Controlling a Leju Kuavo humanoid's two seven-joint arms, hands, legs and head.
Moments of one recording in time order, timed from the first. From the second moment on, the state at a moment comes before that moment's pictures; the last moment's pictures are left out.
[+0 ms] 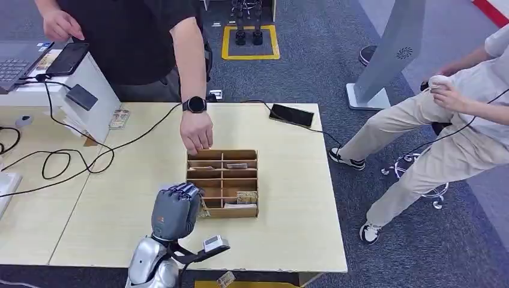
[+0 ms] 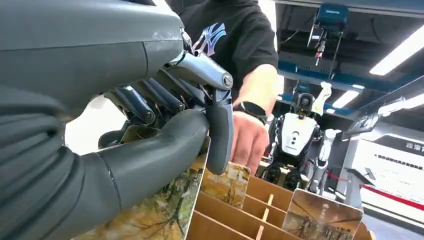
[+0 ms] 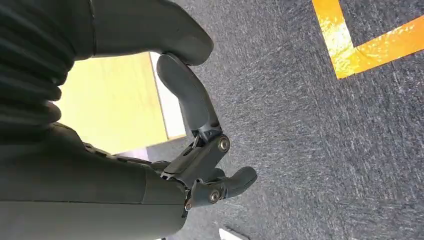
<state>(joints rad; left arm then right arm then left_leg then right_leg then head) -0.09 -0.25 -0.06 -1.18 -1.23 0.71 -0.66 -0.09 0.05 -1.11 -0.23 1.09 -0.25 0.13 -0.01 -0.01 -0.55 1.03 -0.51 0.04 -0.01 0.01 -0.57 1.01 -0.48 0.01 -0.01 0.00</state>
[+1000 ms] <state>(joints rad) -0.13 -0.25 -0.04 -1.12 -0.63 0.70 -0.64 -0.09 0.06 -1.11 -0.23 1.08 -0.29 0.12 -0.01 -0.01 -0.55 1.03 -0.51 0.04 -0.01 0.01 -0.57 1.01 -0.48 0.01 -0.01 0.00</state>
